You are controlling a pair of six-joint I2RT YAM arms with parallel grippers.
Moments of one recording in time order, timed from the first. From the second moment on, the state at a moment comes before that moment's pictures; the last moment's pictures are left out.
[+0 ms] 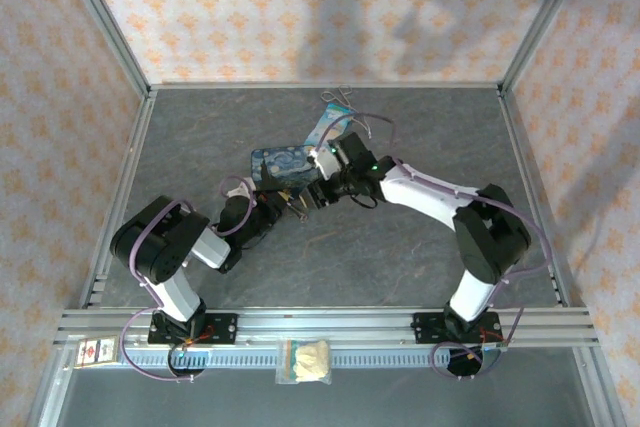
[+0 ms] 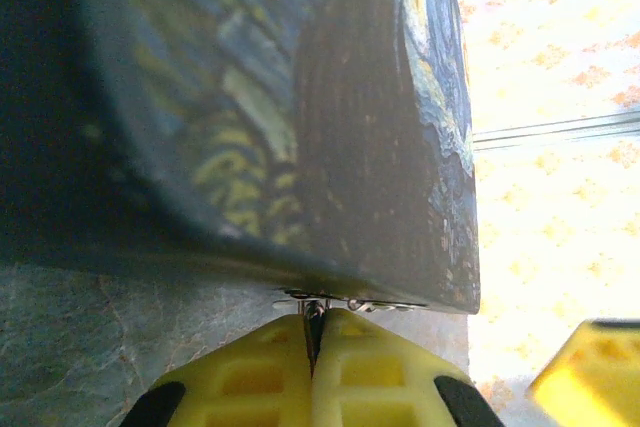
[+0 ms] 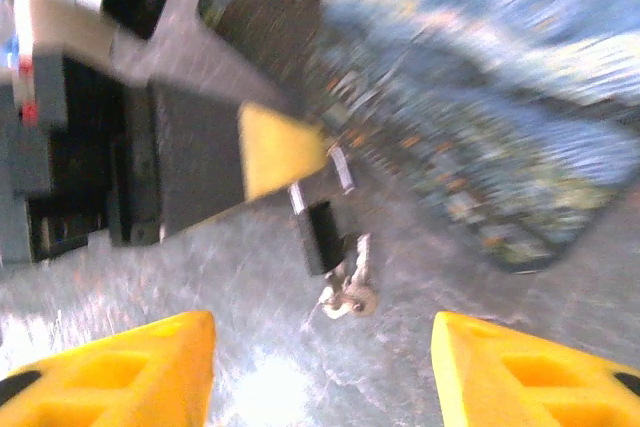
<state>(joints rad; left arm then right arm) -0.42 1.68 0.27 1.06 0.13 -1.22 0.68 1.70 1.19 -0.33 -0.38 0.13</state>
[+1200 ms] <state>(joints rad) -0.42 1.68 0.18 1.20 -0.06 -1.36 0.67 1.91 1.06 0.25 -0.08 0.90</state>
